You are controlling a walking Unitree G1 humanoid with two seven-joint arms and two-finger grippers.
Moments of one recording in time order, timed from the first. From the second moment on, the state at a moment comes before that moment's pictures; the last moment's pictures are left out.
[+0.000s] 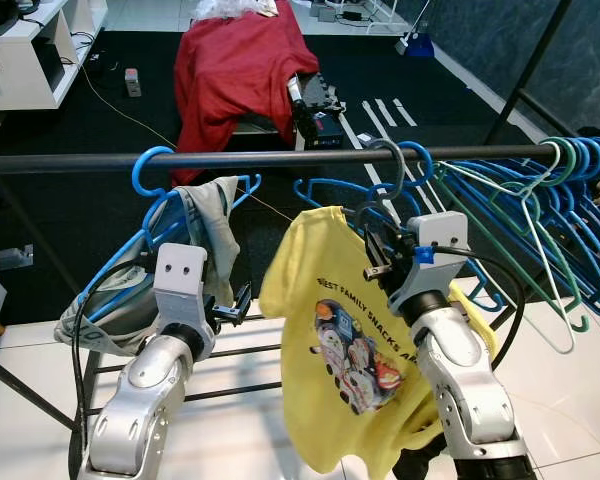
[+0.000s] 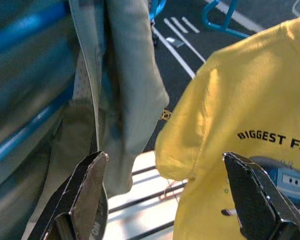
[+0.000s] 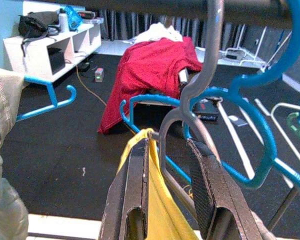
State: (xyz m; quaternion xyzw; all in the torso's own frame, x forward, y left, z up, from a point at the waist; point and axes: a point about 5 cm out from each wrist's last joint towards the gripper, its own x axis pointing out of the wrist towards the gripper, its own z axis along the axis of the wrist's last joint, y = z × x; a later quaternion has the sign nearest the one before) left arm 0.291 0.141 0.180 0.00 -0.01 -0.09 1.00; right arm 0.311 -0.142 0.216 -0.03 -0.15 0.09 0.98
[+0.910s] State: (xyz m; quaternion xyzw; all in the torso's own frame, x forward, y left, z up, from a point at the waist) left arm 0.291 0.139 0.180 0.01 -0.01 -0.11 0.99; right arm 0.309 -0.130 0.199 -0.08 -0.12 0.17 0.97
